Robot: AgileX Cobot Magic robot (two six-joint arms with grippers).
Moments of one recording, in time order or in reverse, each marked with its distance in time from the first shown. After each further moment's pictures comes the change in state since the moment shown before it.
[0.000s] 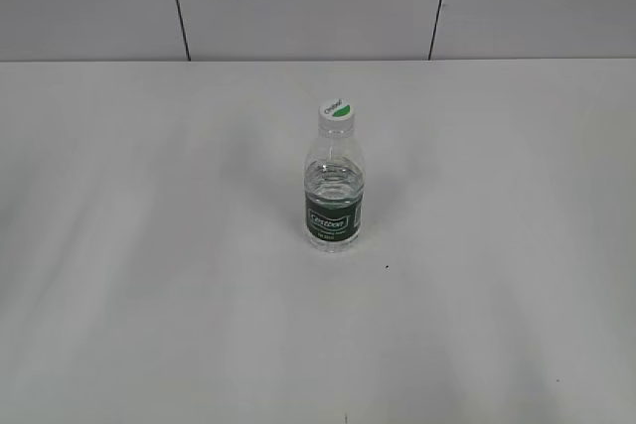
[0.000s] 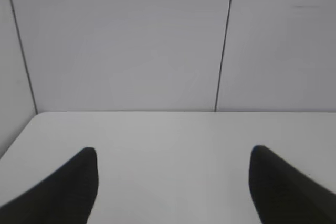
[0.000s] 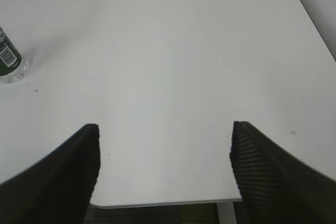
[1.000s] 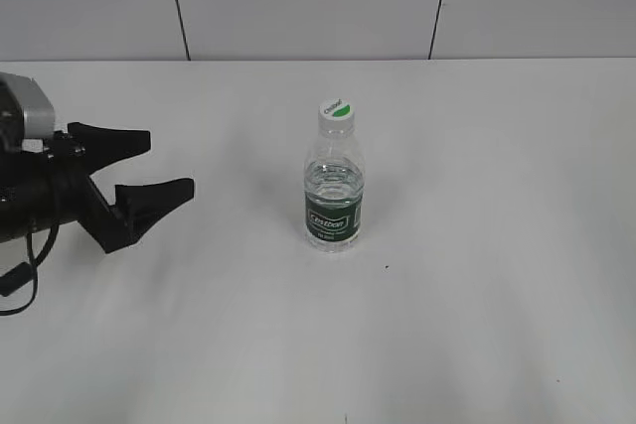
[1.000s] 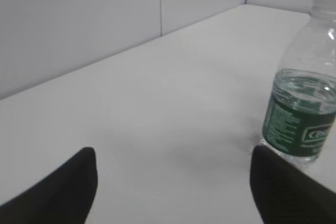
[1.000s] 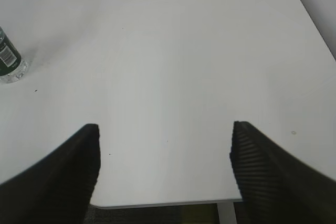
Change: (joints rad) left arm 0.000 0.835 -0.303 0.796 -0.511 -0.069; right arm 0.000 0.000 0.000 0.000 0.000 0.000
